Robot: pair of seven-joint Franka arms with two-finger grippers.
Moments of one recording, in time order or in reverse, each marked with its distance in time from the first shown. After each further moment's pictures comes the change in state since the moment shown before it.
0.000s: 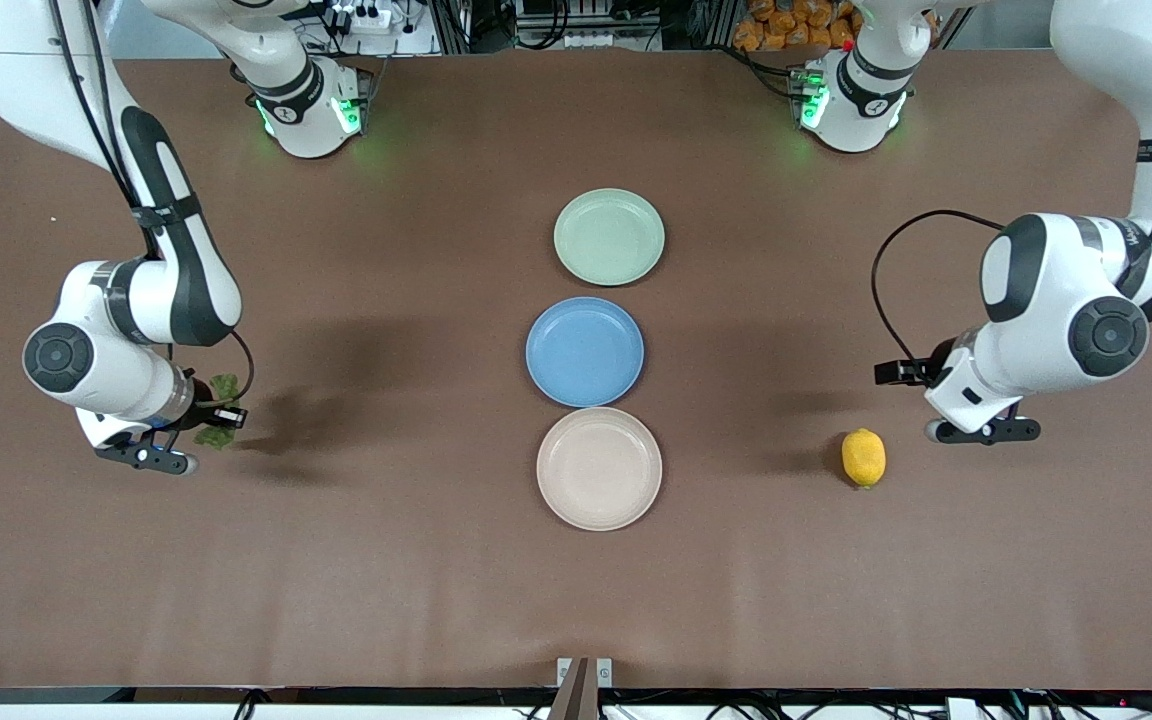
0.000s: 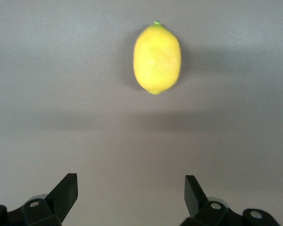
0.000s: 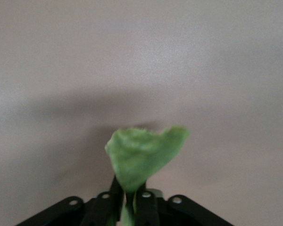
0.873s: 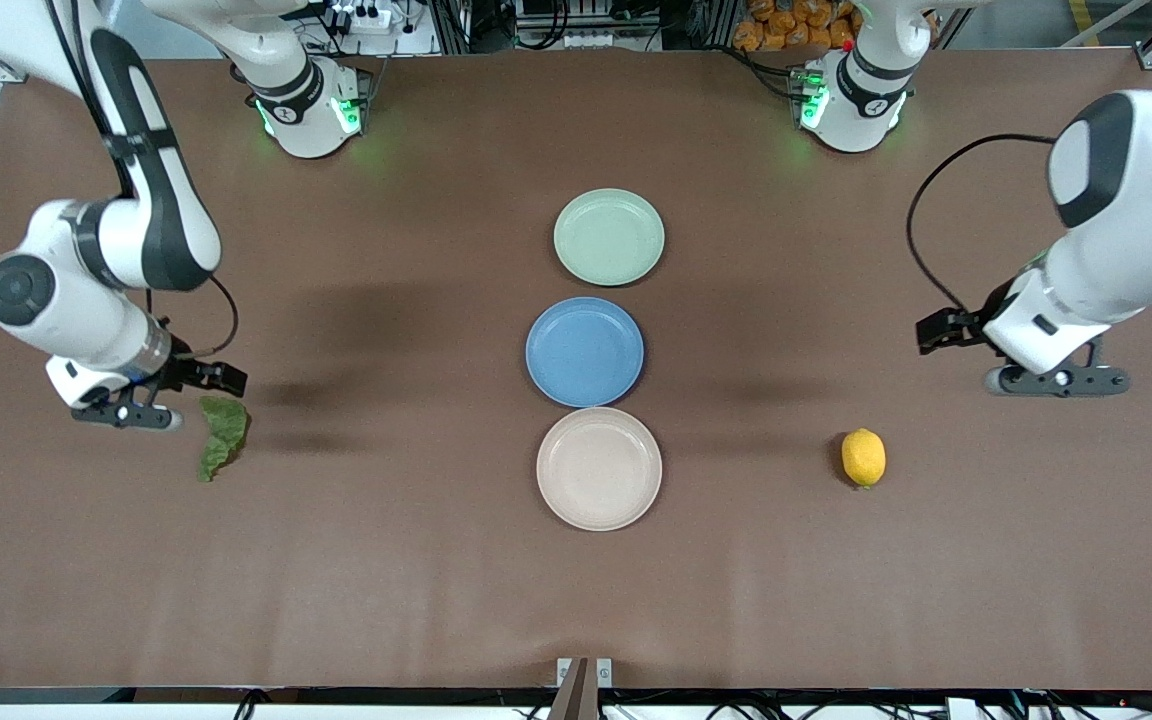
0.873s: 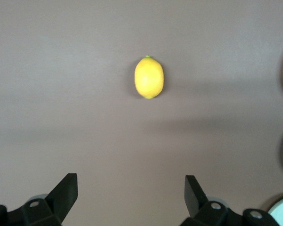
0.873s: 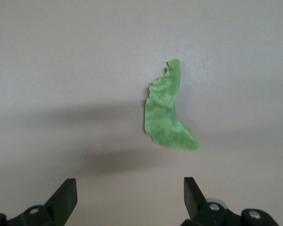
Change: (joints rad) left arm -0.017 -0.206 0.035 0.091 -0.004 -0.161 0.100; right arm 0.000 -0.281 0.005 -0.221 0.000 0.000 -0.127
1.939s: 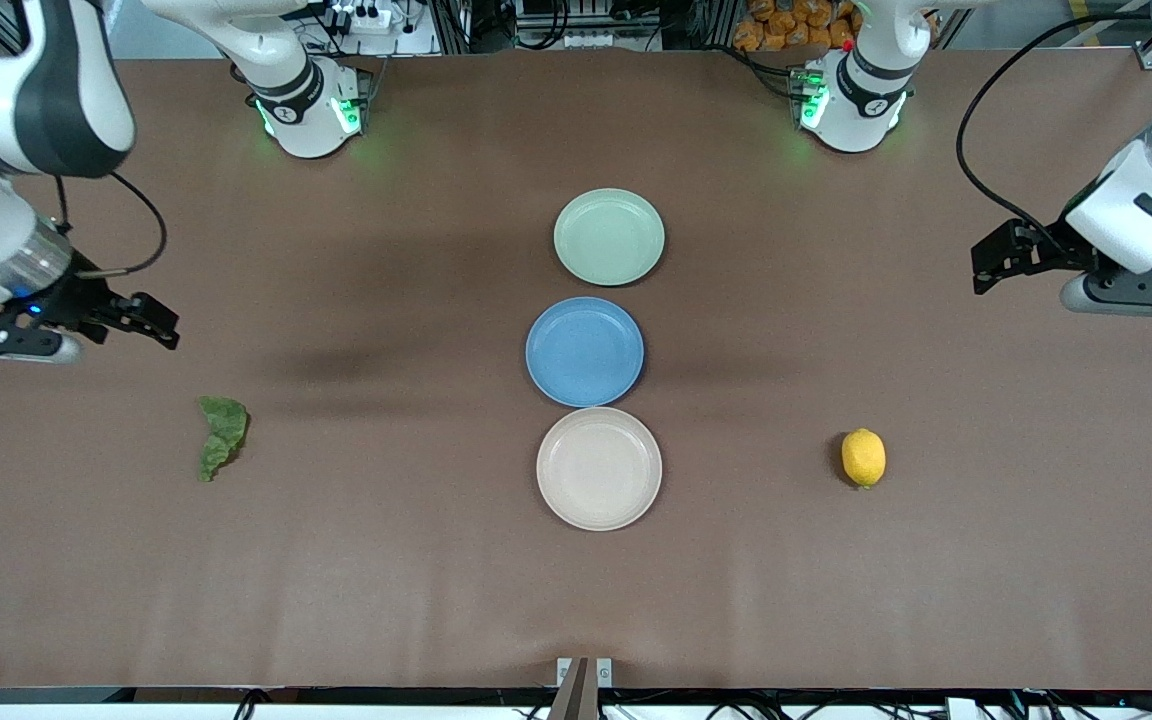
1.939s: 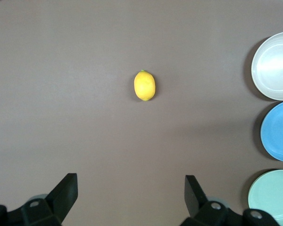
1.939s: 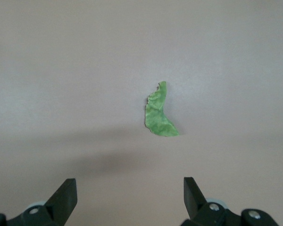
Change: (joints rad) left arm -0.025 -0.081 -0.032 0.220 0.024 -0.217 0.014; right arm -0.004 -0.217 0.003 0.204 0.000 -0.347 -0.021
